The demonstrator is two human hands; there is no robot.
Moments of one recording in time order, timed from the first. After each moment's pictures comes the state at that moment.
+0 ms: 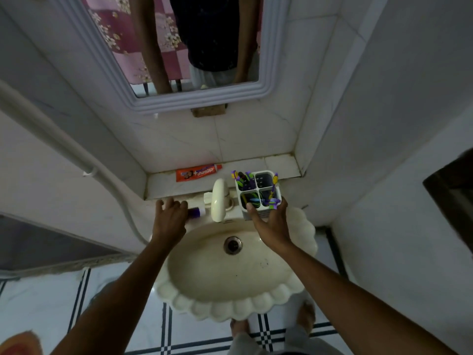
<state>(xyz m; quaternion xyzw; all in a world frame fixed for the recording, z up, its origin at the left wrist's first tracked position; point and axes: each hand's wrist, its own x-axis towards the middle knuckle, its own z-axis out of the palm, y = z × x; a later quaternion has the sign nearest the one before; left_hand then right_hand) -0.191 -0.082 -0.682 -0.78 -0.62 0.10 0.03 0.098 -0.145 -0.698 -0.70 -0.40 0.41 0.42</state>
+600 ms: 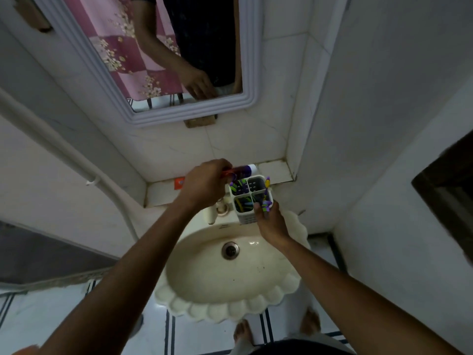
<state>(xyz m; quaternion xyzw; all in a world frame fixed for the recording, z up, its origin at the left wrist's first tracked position) -0.052 -0.069 -0.509 -0.82 -0.55 -0.11 -0.10 0.125 -0.139 -0.692 -0.69 -0.40 0.46 0.40</state>
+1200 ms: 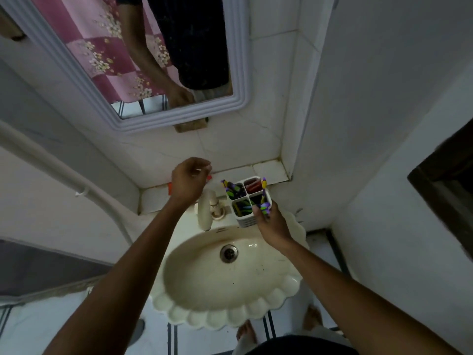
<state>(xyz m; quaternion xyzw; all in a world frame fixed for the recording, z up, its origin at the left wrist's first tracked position) -0.075 -0.022 -0.563 -0.66 -0.59 -0.37 -0.28 0.142 -0.141 -0.697 -0.67 -0.40 0.45 0.42</state>
